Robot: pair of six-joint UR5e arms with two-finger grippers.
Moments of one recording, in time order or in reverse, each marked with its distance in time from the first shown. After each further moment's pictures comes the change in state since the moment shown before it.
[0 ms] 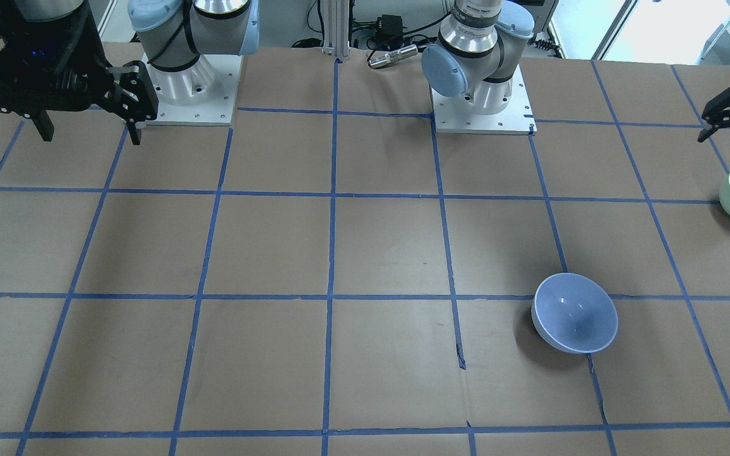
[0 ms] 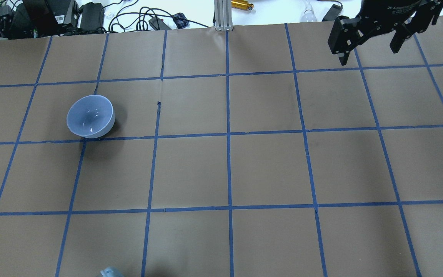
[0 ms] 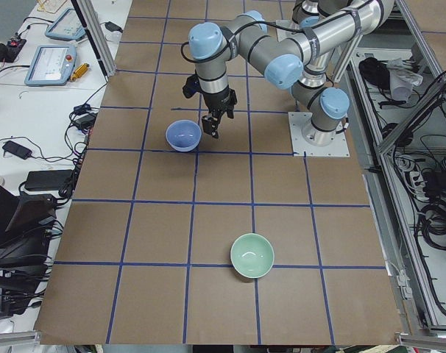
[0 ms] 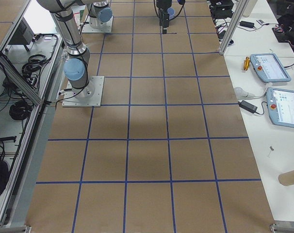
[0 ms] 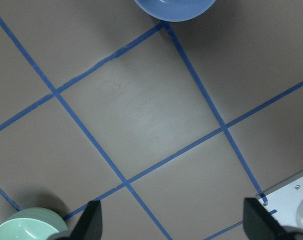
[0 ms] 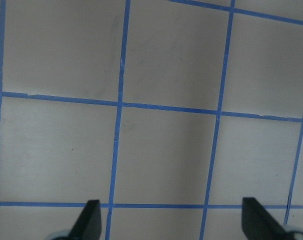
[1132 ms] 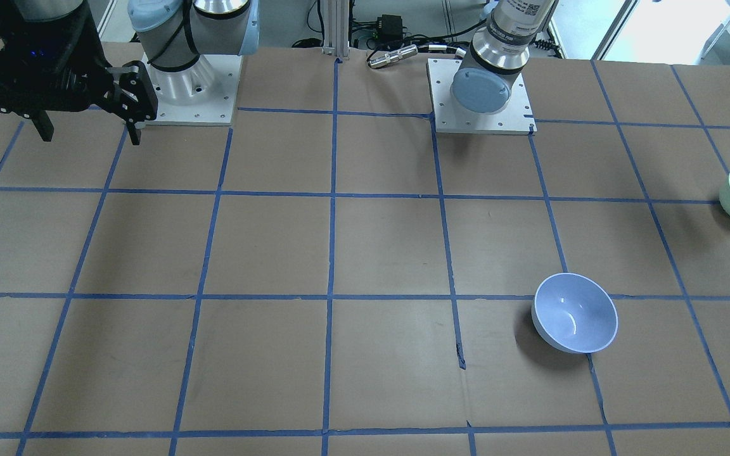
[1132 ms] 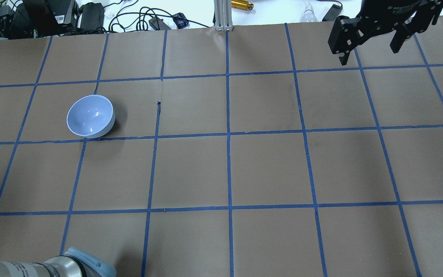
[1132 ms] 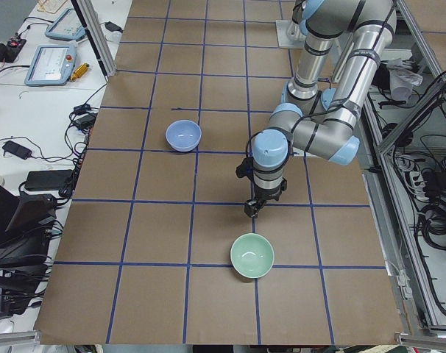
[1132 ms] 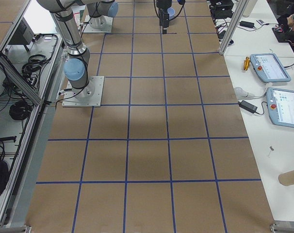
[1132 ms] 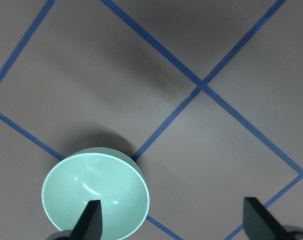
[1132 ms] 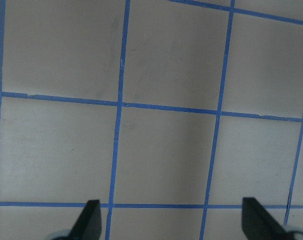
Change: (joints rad) left arm 0.475 -0.091 -0.223 0.414 -0.008 0.812; right arm -0.001 0.000 0.000 0.000 0.000 0.000
